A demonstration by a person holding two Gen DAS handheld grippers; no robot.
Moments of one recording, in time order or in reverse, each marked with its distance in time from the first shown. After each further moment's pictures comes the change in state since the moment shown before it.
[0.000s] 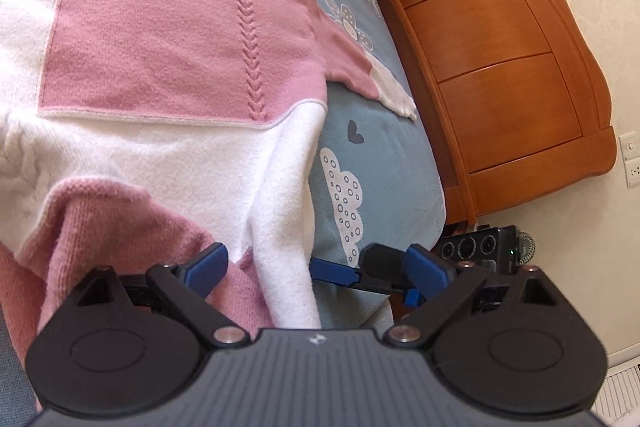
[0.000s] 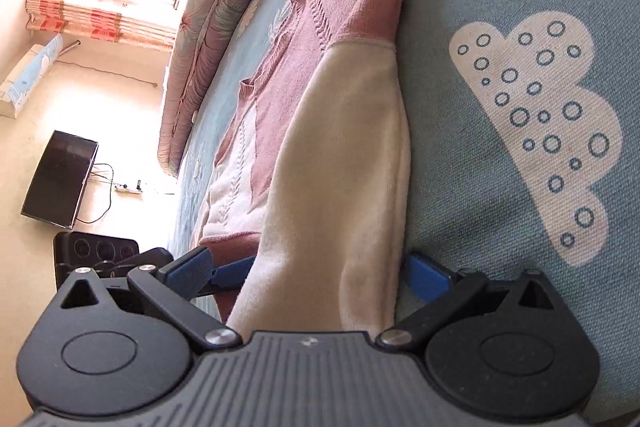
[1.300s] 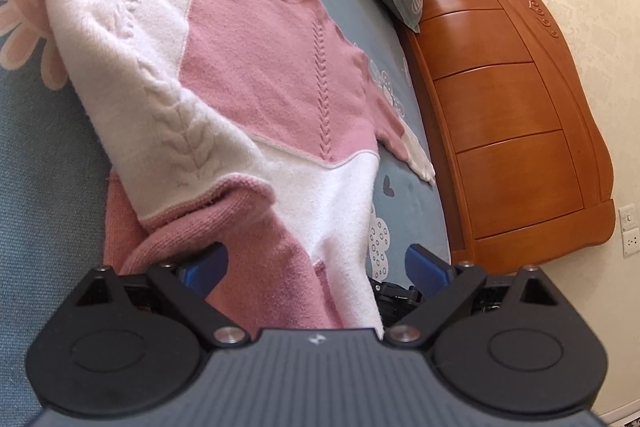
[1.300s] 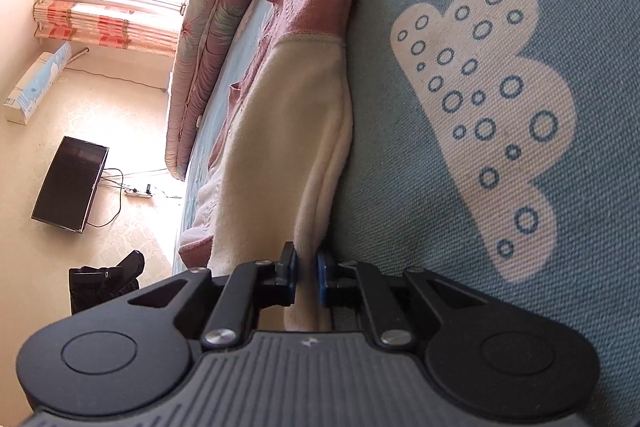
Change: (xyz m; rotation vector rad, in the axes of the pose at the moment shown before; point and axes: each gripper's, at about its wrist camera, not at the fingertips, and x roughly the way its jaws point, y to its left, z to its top) left arm -0.033 0.047 -0.024 -0.147 -0.167 0.022; right arm -0.001 -0.039 -0.008 -0.018 -0.015 0.030
